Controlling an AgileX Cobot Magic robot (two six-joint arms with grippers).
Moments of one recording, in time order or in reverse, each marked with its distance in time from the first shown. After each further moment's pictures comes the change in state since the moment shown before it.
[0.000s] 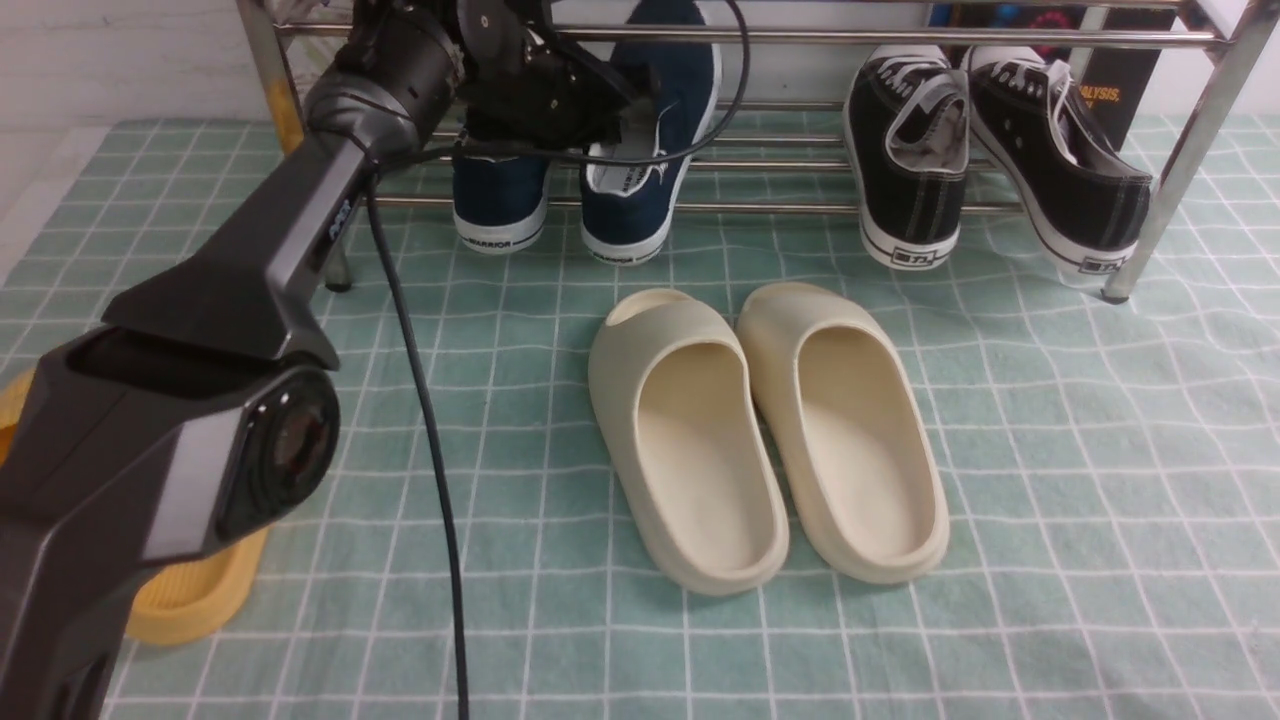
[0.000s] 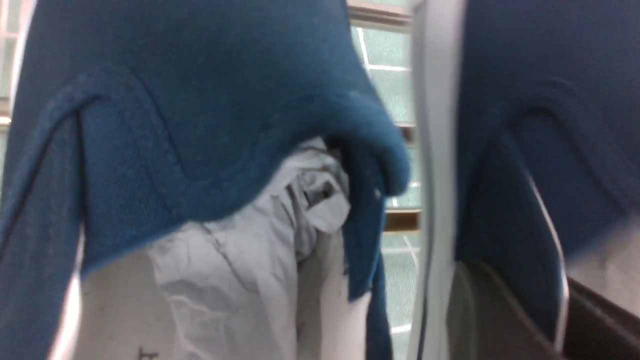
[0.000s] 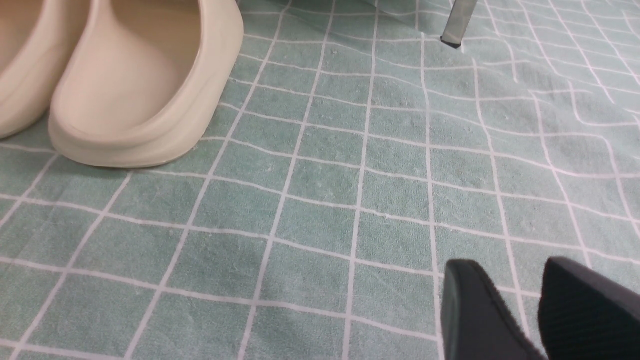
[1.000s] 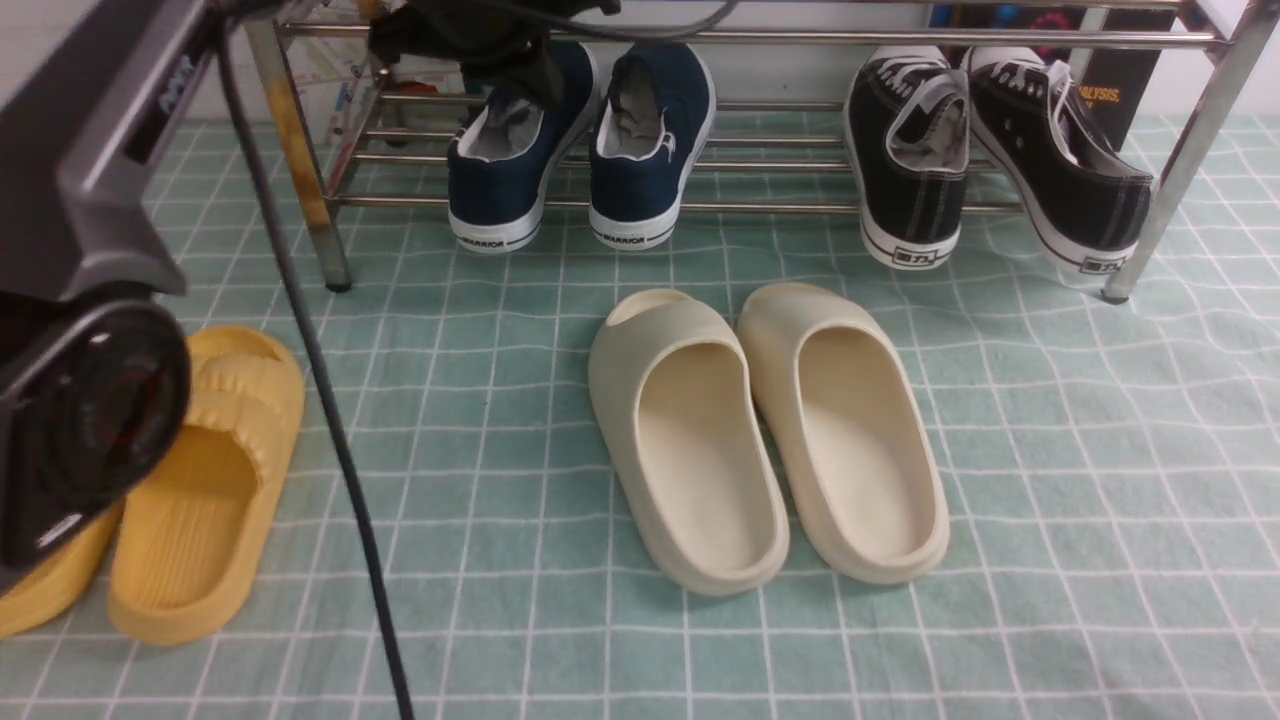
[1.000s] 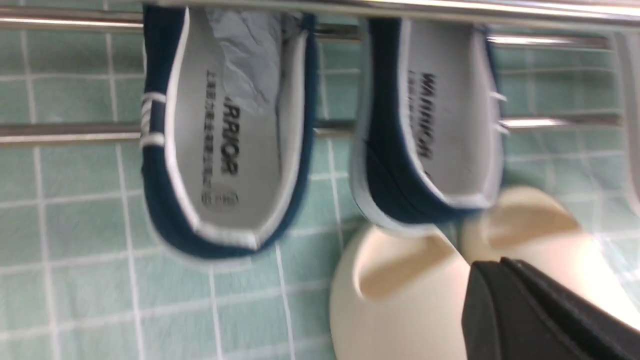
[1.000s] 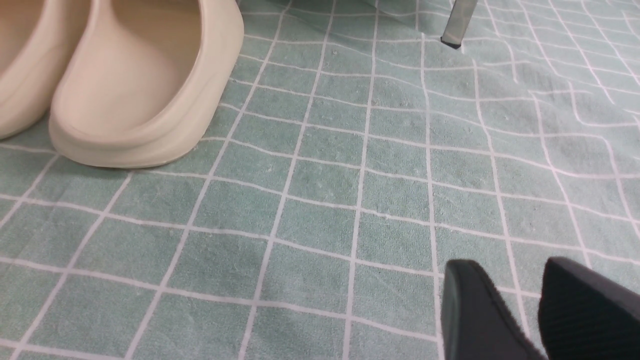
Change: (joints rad) right arm 0.000 0.000 0.000 0.000 0.000 0.000; left arm -0.001 -0.433 0.200 0.063 0.457 -0.019
